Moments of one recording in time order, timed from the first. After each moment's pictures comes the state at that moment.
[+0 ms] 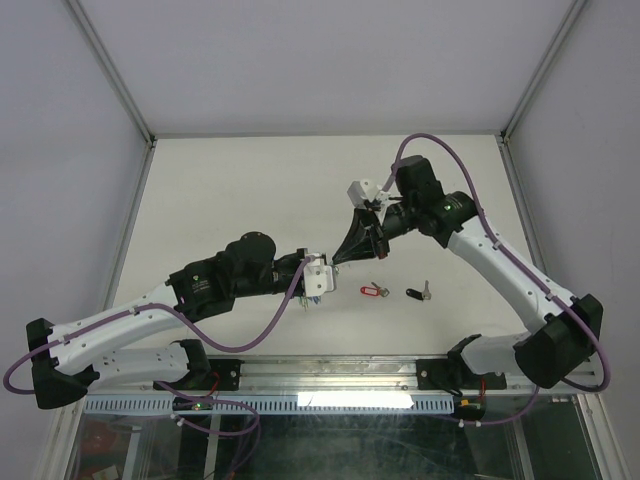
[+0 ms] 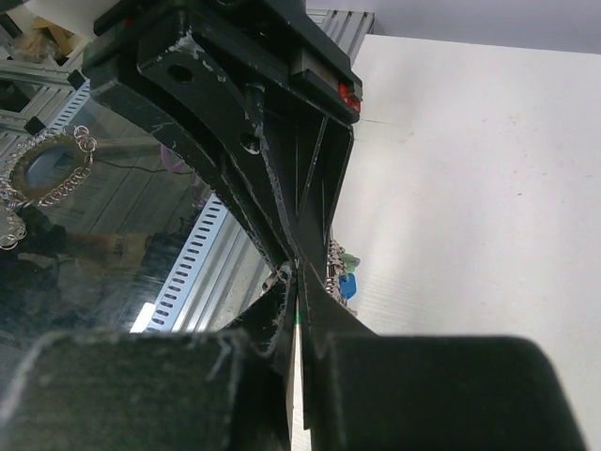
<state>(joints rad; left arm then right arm) -1.10 0.98 0.95 -0.31 0.16 0.53 0.58 1.31 1.25 -0.67 -1.30 -0.61</state>
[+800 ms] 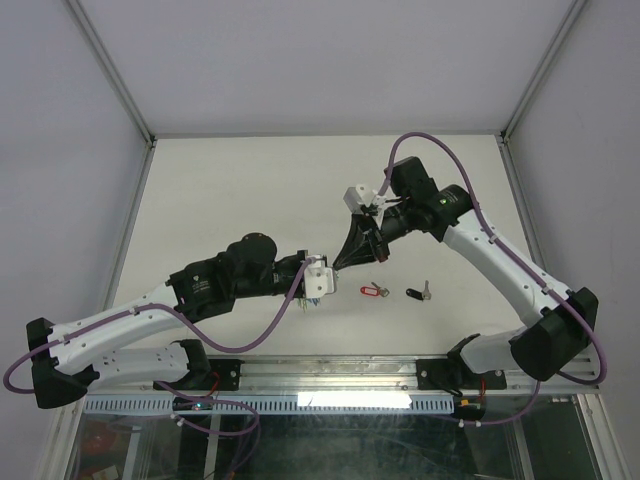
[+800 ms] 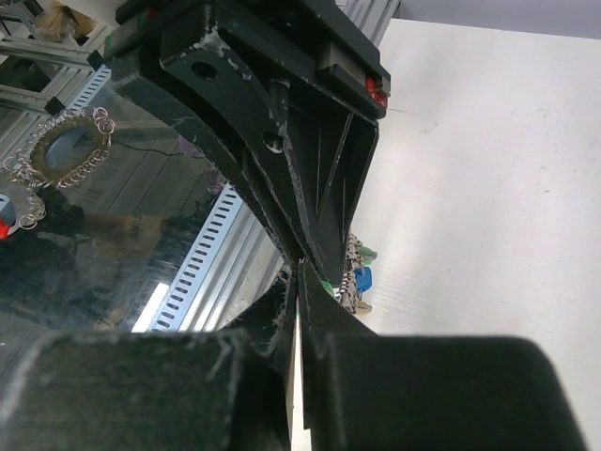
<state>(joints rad) -1.10 0.98 0.95 -0.33 0.17 0.53 0.60 1.36 1.32 -0.88 -1.30 -0.77</state>
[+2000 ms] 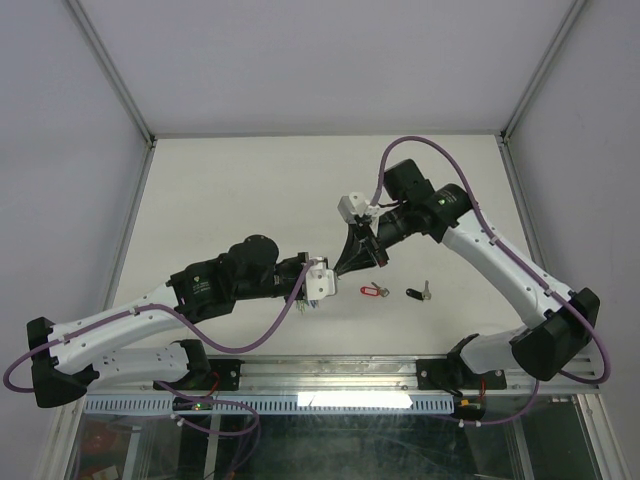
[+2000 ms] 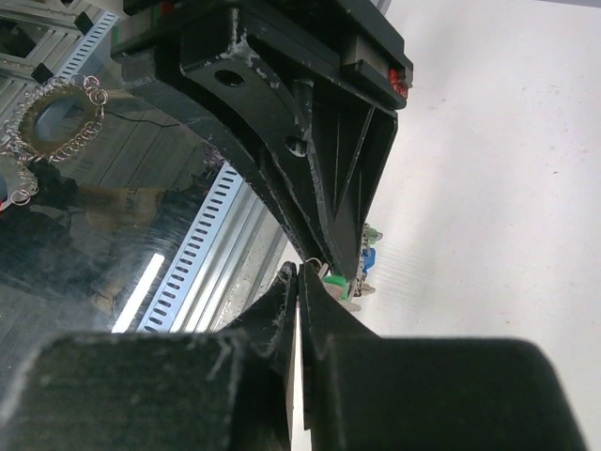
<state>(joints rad) -1.11 0.98 0.95 -0.35 0.15 0.52 0.65 1.36 1.37 -1.00 -1.21 -0.85</state>
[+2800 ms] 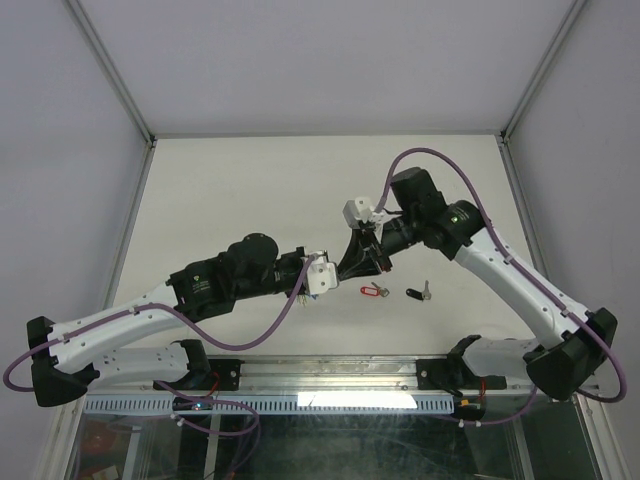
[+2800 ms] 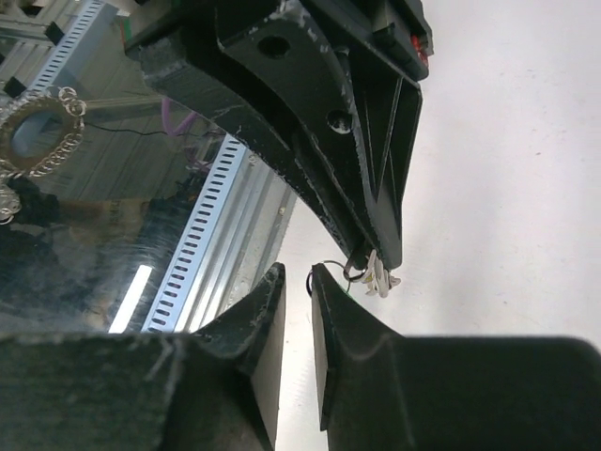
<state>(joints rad) -1.11 0.99 0.96 -0.34 0.07 0.52 0.66 1.26 1.28 -0.87 -1.15 -0.69</state>
